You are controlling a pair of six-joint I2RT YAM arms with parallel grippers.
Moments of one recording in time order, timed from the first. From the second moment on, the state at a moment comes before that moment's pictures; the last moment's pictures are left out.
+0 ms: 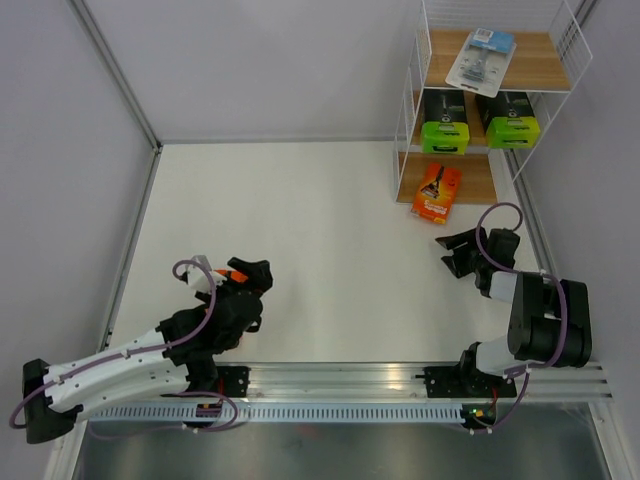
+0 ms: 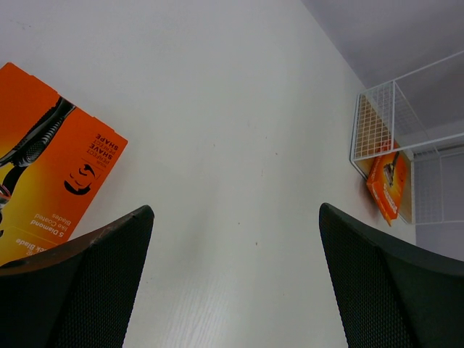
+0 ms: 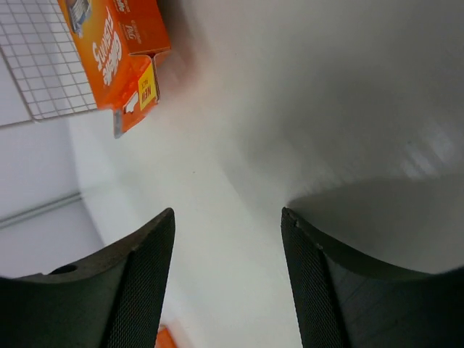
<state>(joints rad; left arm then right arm) -1.11 0.61 0.47 -0.55 -1.05 -1.40 -0.23 1.46 0.43 0.34 -0.36 1.01</state>
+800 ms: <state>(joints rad) -1.11 0.51 0.44 -0.58 -1.04 -1.40 -0.13 1.80 0.42 0.99 -0.21 1.44</state>
